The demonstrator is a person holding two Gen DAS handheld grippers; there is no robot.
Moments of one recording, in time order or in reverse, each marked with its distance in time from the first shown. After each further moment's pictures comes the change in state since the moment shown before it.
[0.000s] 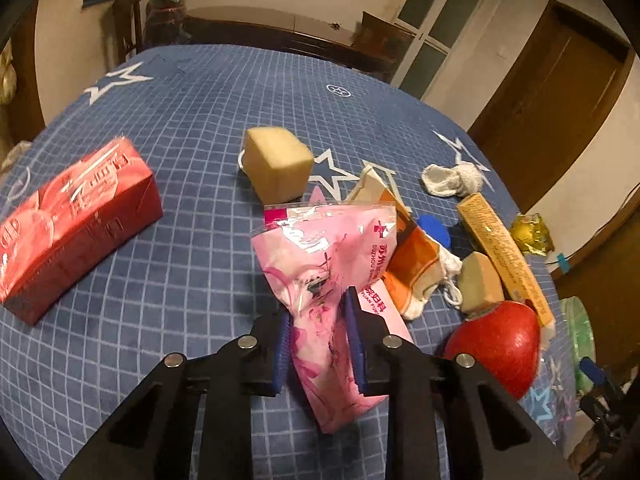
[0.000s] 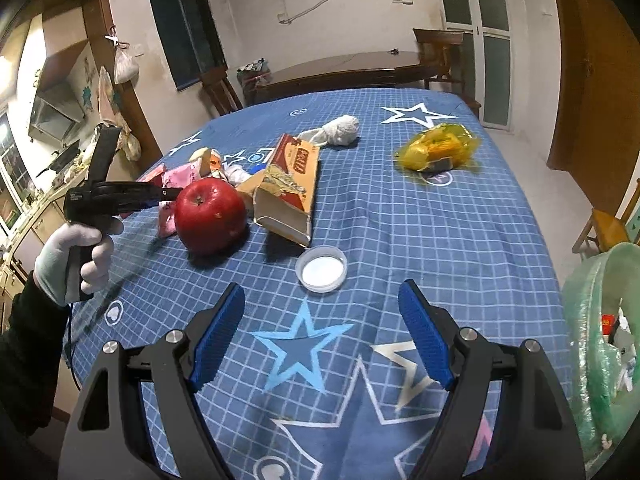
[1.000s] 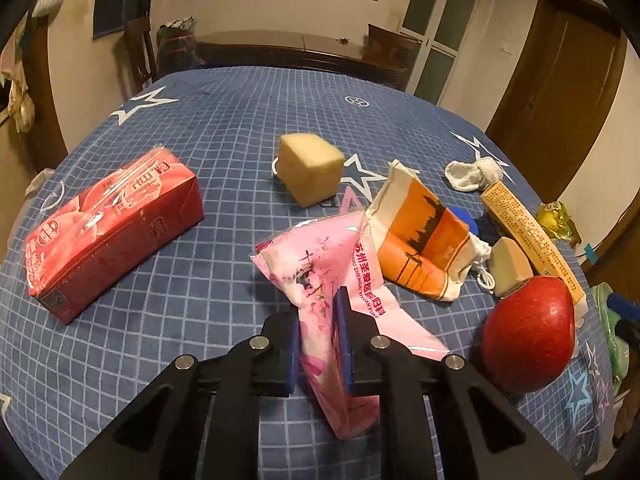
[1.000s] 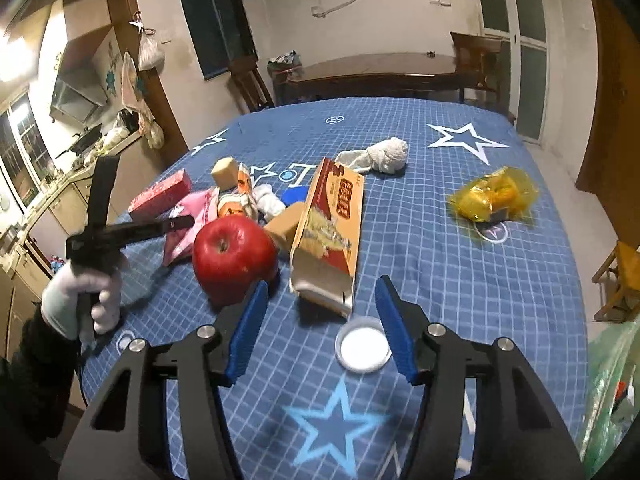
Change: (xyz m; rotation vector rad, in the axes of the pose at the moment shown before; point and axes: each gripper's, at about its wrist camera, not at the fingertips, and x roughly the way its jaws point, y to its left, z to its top) left arm 0.004 0.001 -0.018 0.073 -0.077 0.134; right arm 0.038 0.017 0.058 -0.080 0.029 0.081
